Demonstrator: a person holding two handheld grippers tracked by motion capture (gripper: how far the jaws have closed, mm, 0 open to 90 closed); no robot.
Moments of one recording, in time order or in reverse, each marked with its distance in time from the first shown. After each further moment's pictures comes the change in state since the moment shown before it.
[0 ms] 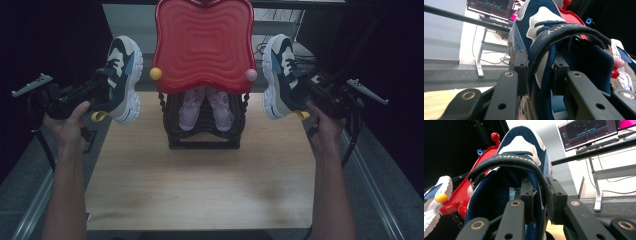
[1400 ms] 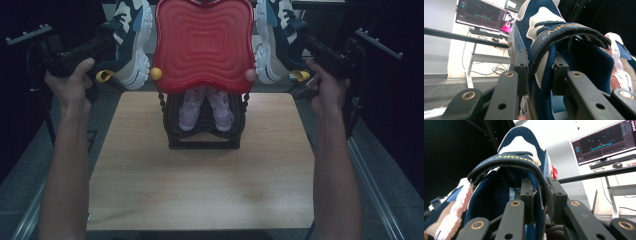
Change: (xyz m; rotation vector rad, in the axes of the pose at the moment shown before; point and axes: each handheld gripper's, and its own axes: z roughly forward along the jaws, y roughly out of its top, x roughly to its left) left arm -0.037 0.081 0.045 -0.040 -0.058 0.012; right arm 0.056 0.086 0.041 -0.060 0.079 0.001
